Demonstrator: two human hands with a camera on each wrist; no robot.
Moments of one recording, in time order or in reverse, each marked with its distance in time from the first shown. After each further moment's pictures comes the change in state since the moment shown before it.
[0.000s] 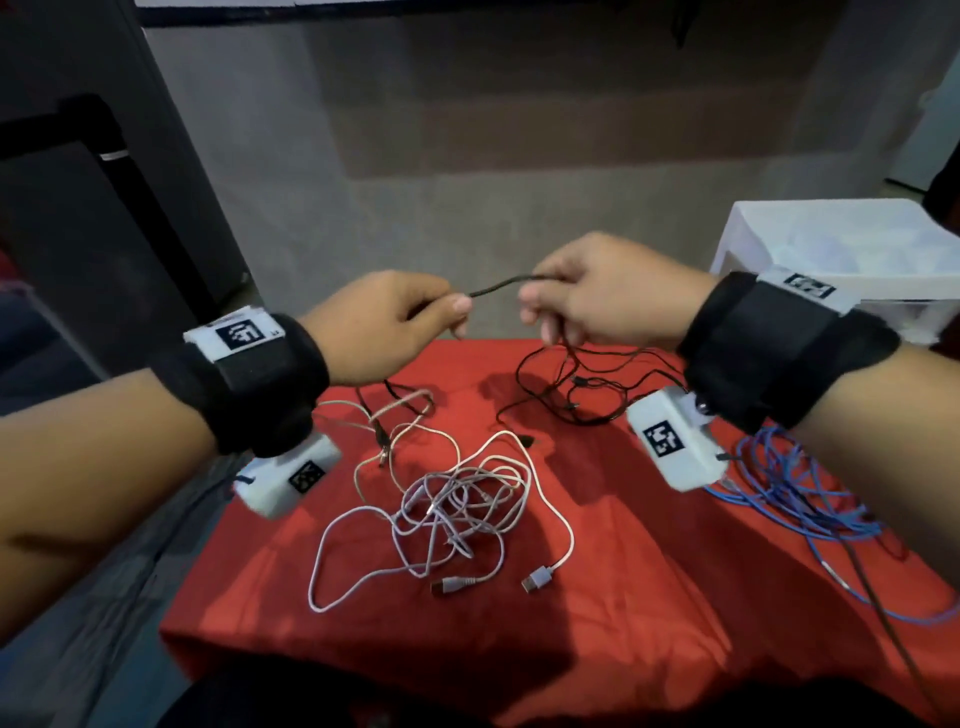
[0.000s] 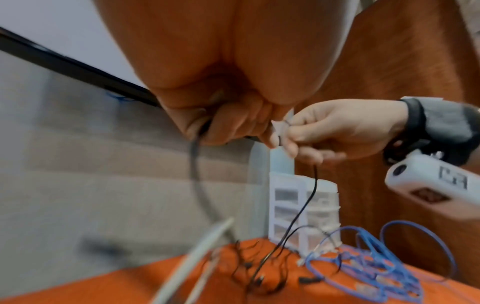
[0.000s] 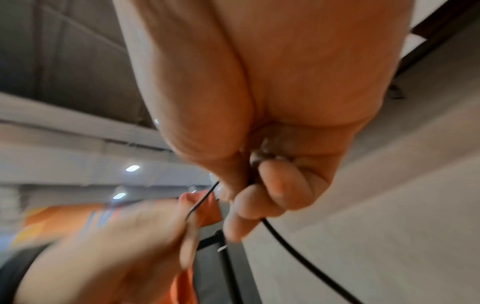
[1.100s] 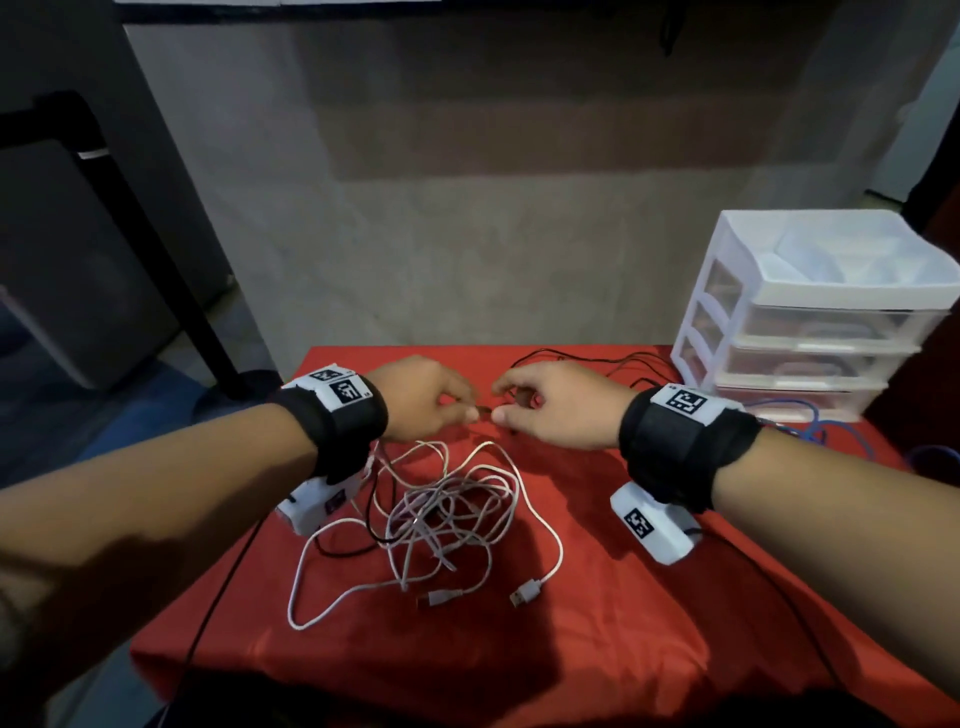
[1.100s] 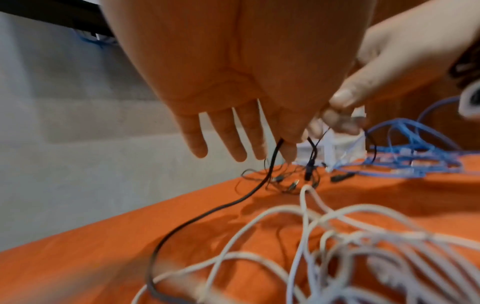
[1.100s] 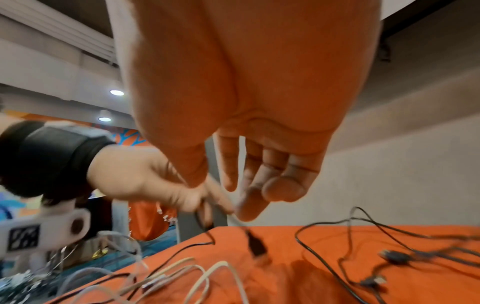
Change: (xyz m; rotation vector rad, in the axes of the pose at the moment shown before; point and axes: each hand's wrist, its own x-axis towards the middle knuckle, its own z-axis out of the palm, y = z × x) left_hand 0.016 -0.040 0.088 0.082 -0.377 -0.016; right_hand 0.006 0.076 0.081 -0.246 -0.085 -0.048
